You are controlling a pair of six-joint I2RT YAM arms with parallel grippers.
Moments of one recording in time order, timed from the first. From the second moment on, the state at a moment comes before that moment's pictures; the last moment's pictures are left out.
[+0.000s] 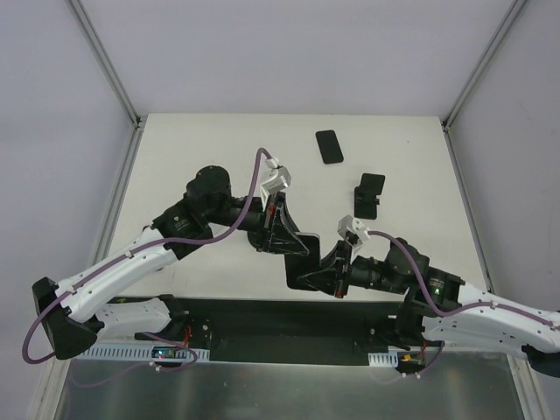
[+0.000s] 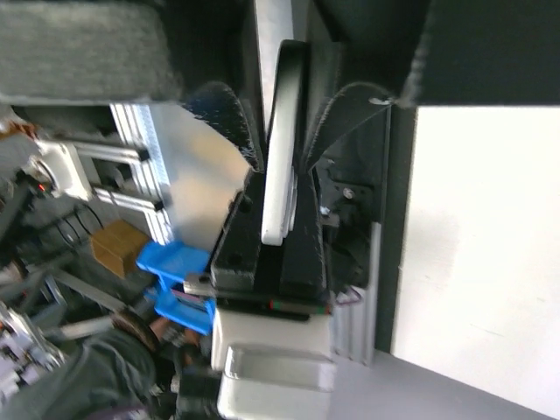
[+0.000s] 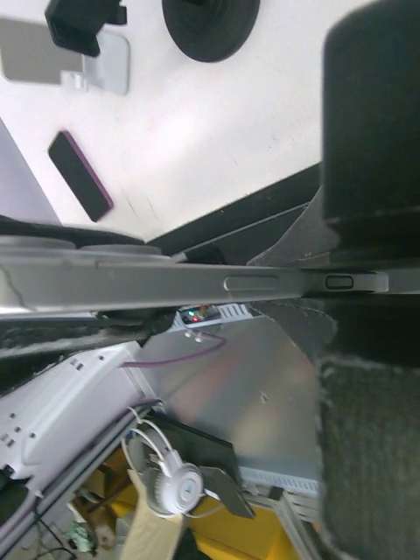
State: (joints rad) left arm -0.87 1.10 1.09 -0.12 0.94 -0.47; right arm 1.24 0.60 0.63 -0.12 -0.17 0.43
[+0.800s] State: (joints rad) left arm -0.88 0.98 1.09 -0.20 0.54 -0.52; right arm 1.24 0.70 0.67 -0.08 0.08 0.50
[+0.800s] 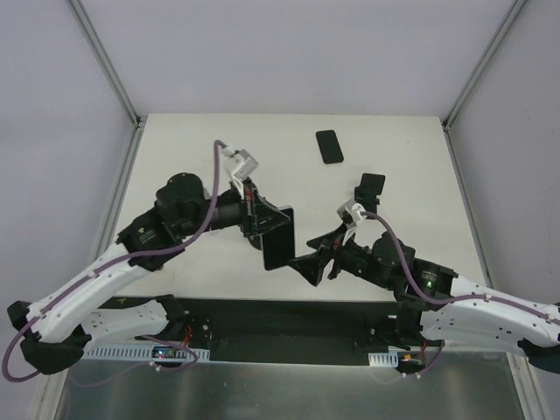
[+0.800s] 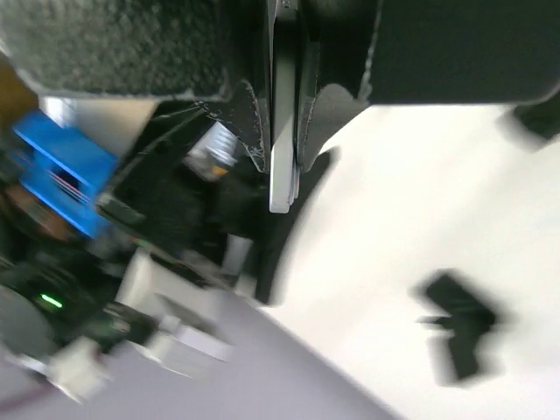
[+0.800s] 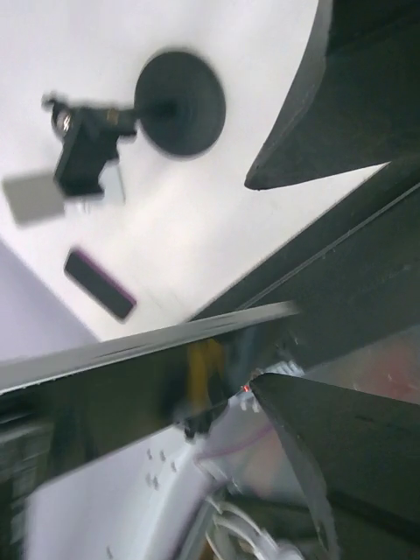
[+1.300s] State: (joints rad) left arm -0.88 0.50 1.11 -0.67 -0.45 -0.32; right arm 1.23 1.34 1.28 -0.68 0.63 0.72
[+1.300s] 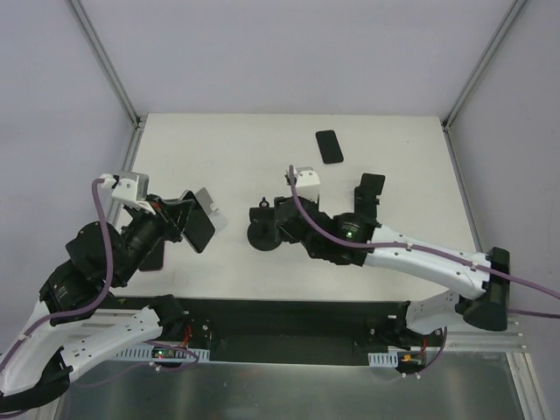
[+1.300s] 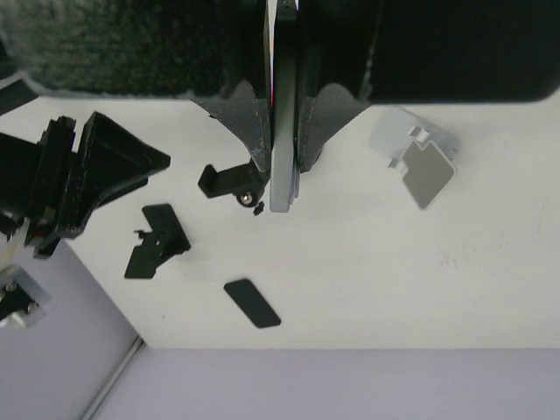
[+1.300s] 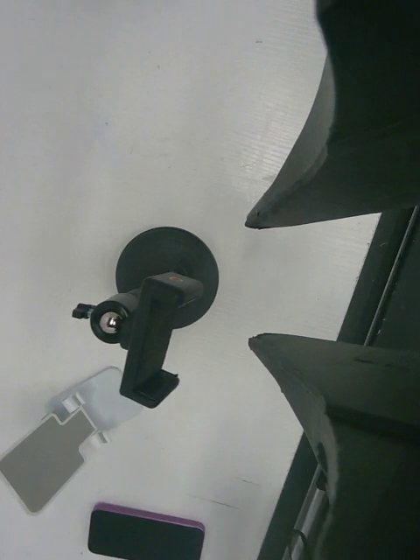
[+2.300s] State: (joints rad) left arm -0.88 0.53 0.99 -0.73 -0.22 -0.29; right arm 1.12 1.73 1.56 -0.81 0.59 0.58
